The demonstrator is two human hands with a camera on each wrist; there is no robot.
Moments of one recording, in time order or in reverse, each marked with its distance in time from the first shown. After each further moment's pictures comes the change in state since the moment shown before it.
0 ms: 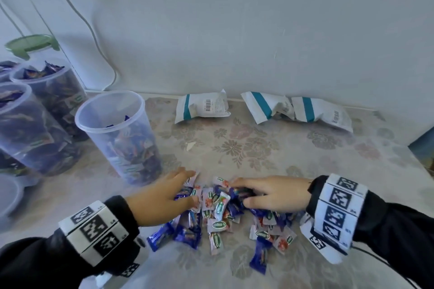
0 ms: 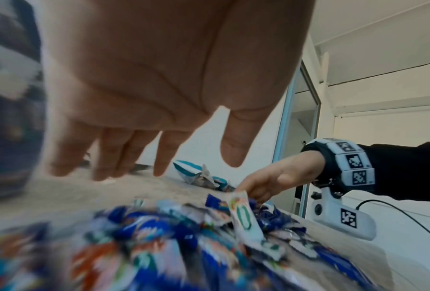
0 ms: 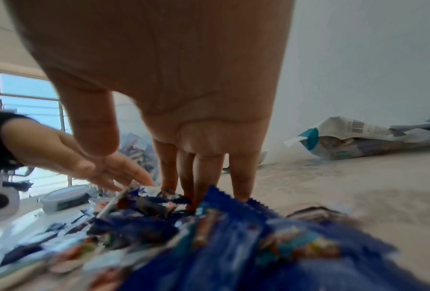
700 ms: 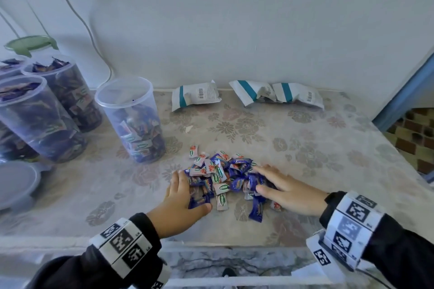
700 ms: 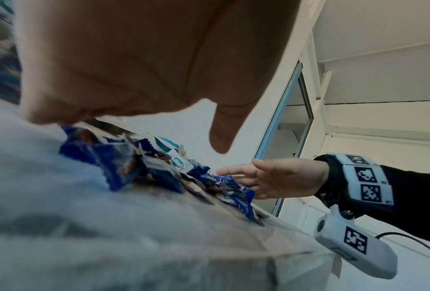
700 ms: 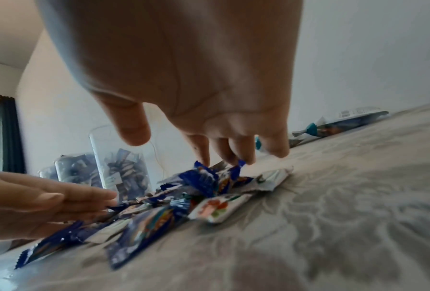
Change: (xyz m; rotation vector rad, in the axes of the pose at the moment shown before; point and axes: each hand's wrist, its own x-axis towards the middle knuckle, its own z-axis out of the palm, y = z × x) left_hand -0.051 0.004 0.068 -0.230 0.034 -0.089; right_hand -0.064 -0.019 0.090 0.301 0.305 0.205
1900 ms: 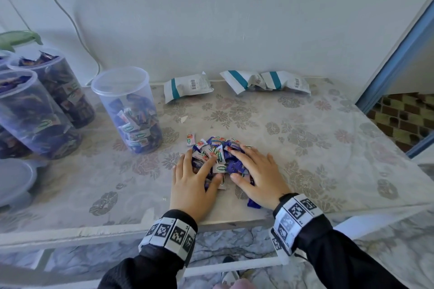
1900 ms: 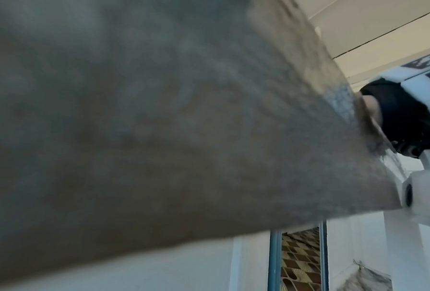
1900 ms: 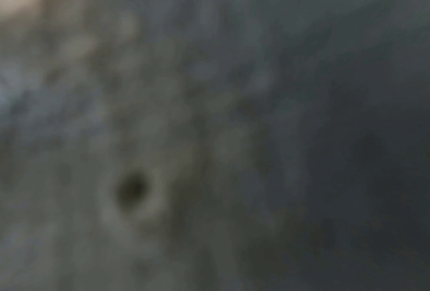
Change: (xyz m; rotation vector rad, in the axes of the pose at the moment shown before) left_hand 0.033 -0.016 0.054 0.175 0.610 0.314; right_hand 0.043 0.005 0.078 -0.139 0.589 -0.174
